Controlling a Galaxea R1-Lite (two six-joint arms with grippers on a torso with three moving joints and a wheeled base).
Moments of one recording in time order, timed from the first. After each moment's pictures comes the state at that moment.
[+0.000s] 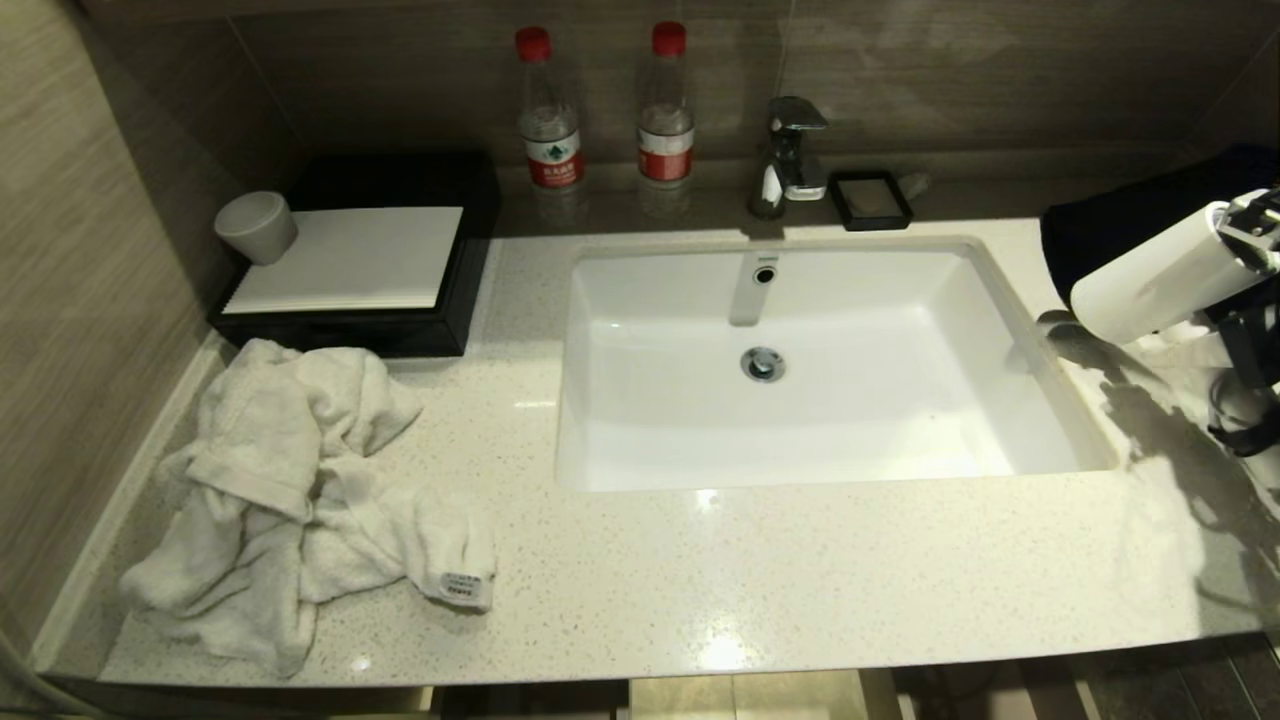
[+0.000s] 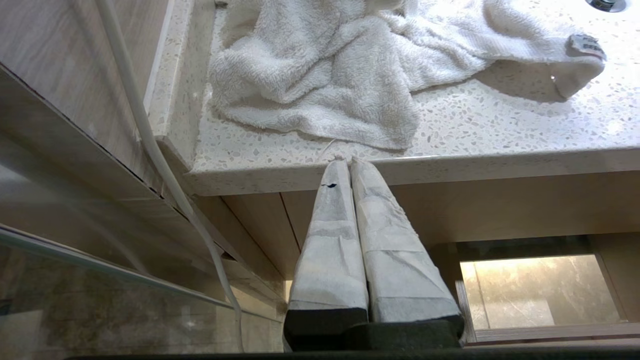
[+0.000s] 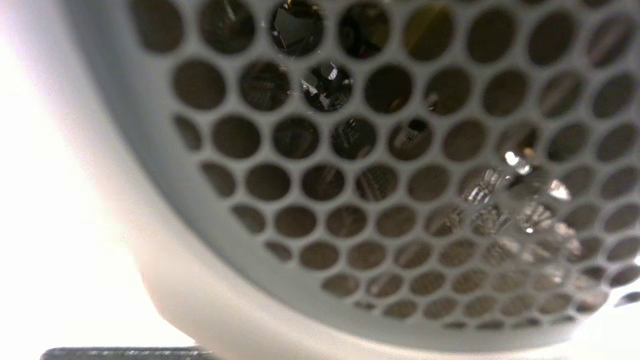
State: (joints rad) left arm 0.00 0.00 0.00 0.00 0.00 0.00; right arm -0.41 1.65 -1.42 0.47 0.45 -0.60
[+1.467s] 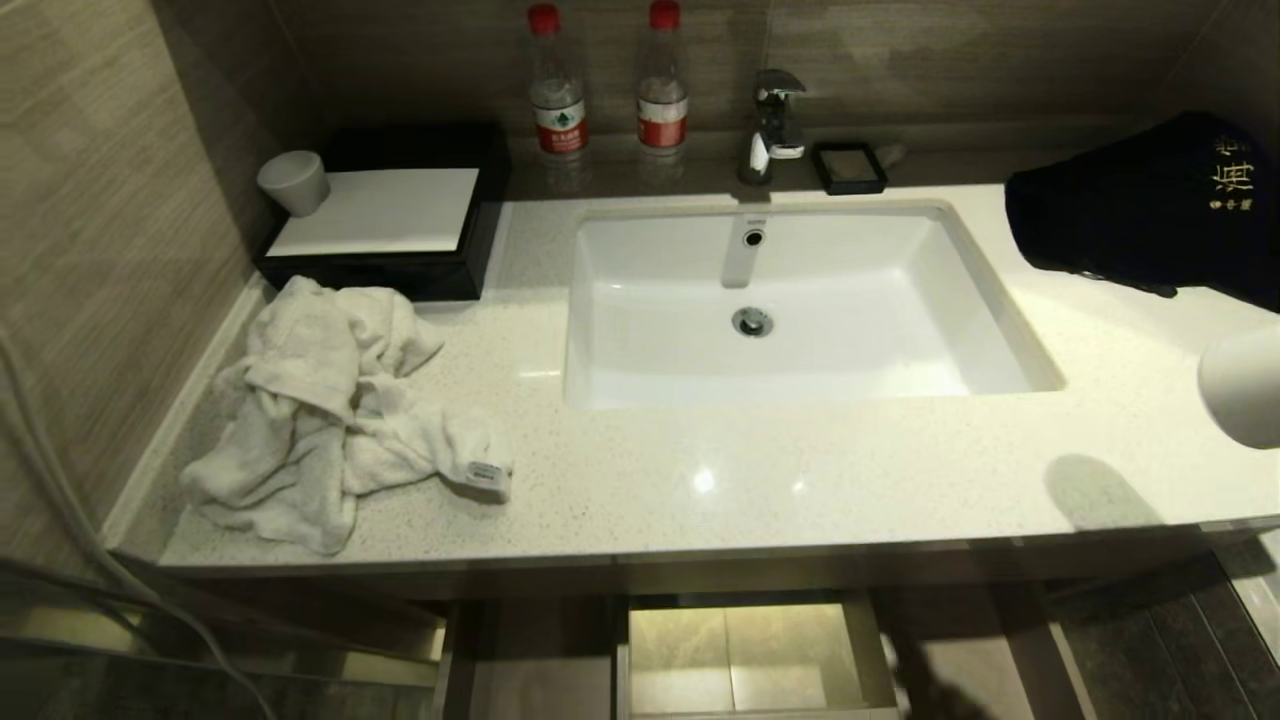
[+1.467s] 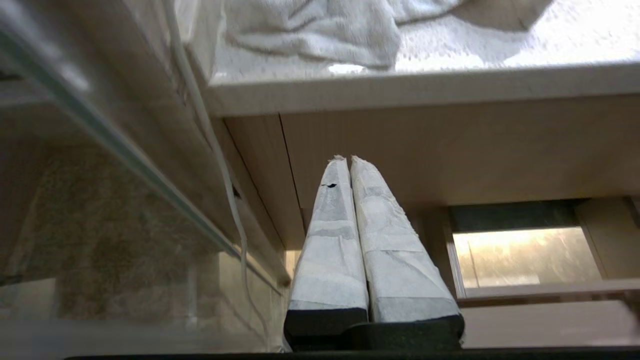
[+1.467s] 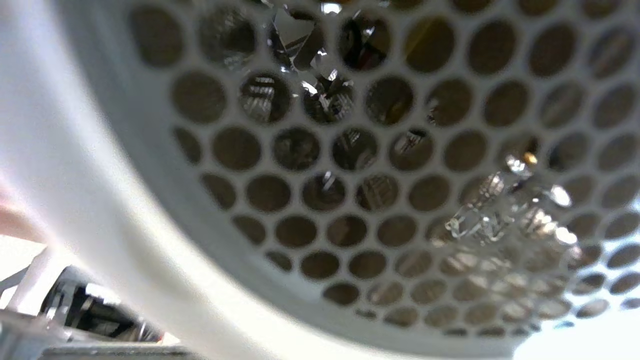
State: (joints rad) left arm 0.00 0.00 0.00 0.00 0.00 0.00; right arm -0.36 0.95 -0.92 0.51 0.38 -0.53
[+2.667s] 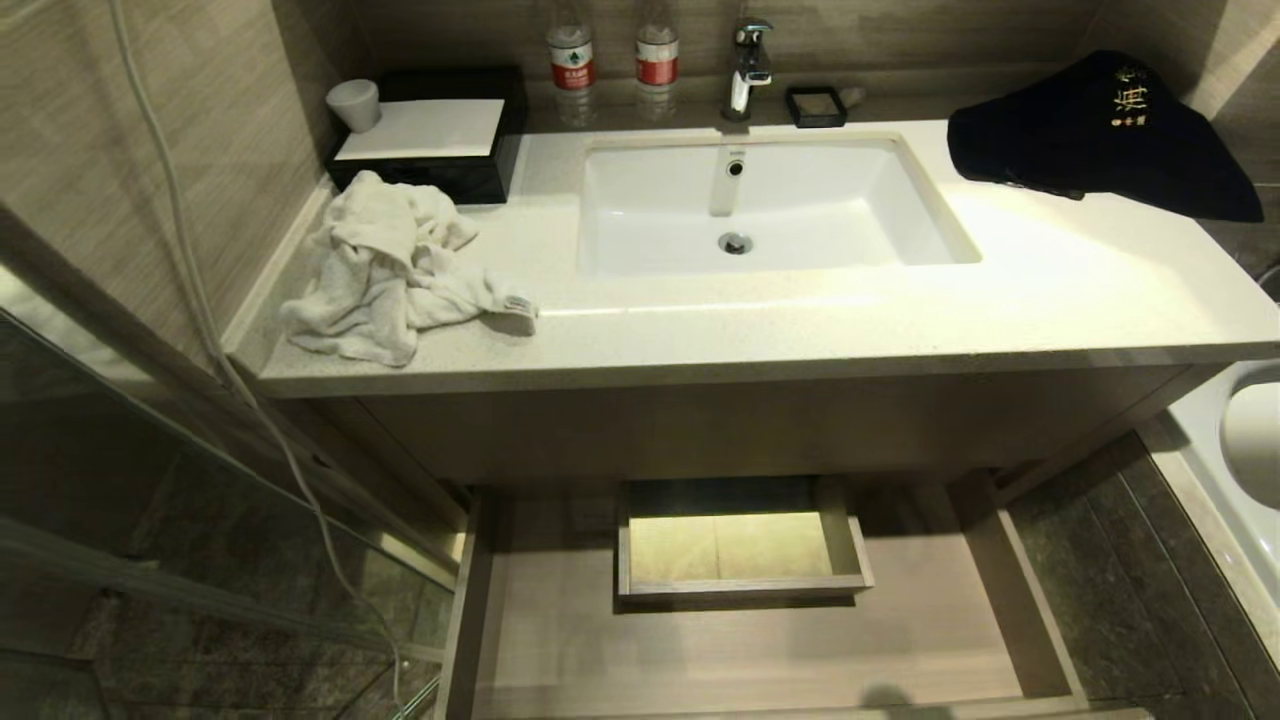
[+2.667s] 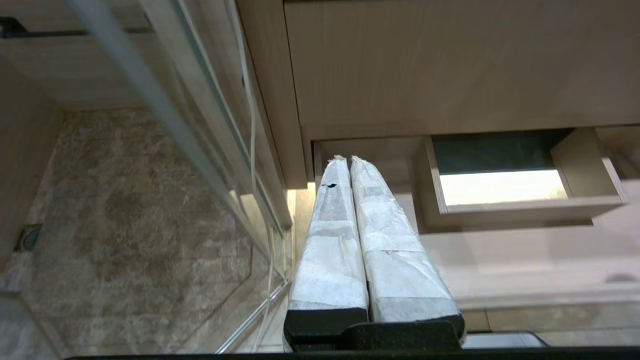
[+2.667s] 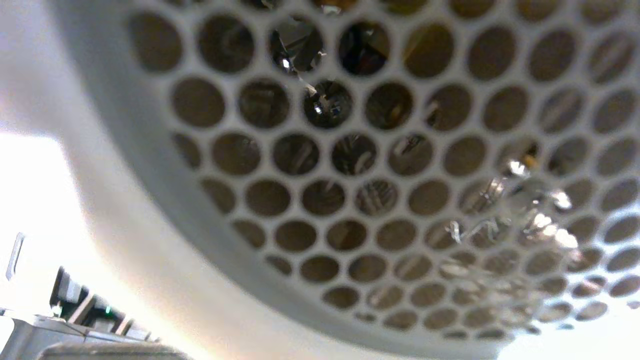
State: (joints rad) left arm 0.00 0.00 0.00 0.00 0.00 0.00; right arm -0.35 0.79 -0.77 0.47 0.37 -0.49
